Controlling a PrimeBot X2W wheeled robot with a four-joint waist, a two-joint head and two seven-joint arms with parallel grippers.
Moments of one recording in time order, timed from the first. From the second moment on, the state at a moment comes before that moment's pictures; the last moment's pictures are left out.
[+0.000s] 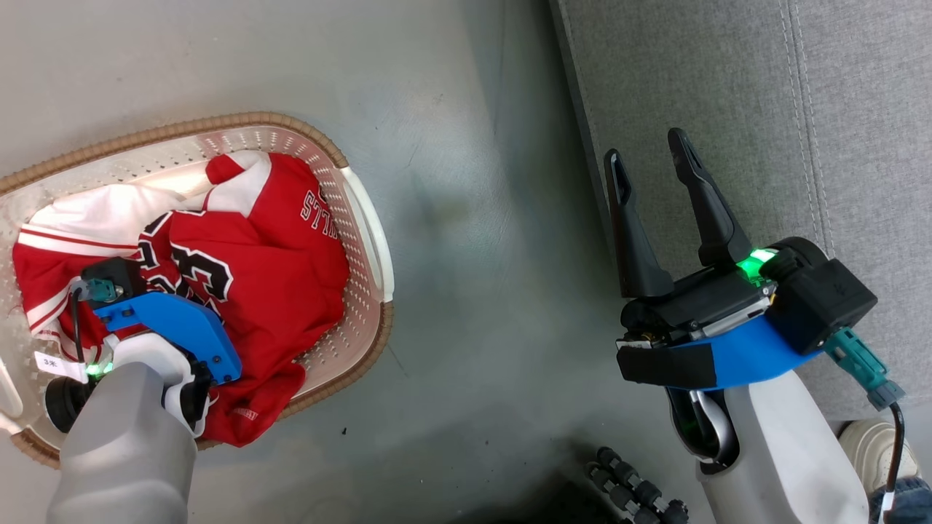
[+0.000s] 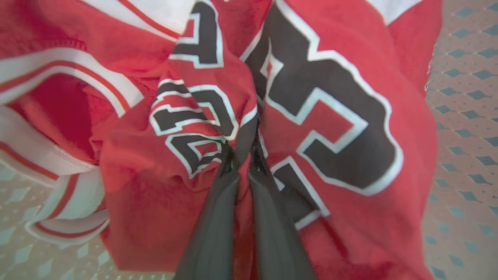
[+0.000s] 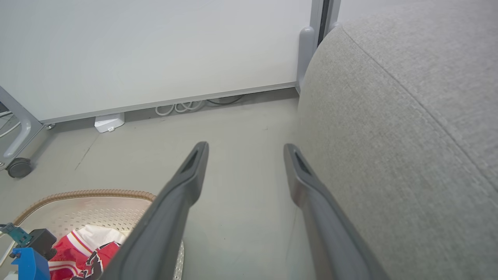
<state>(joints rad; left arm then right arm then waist) -0.83 0.15 -0.07 1.22 -0.36 0.02 0.08 -0.40 -0.05 0.23 0.04 0.21 0.13 -0.26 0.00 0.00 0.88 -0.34</state>
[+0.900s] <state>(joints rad) -0.75 0.07 -0.15 1.24 -0.38 -0.11 -0.11 -0.32 -0.05 0.20 0.17 0.12 0.13 -0.26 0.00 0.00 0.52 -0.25</state>
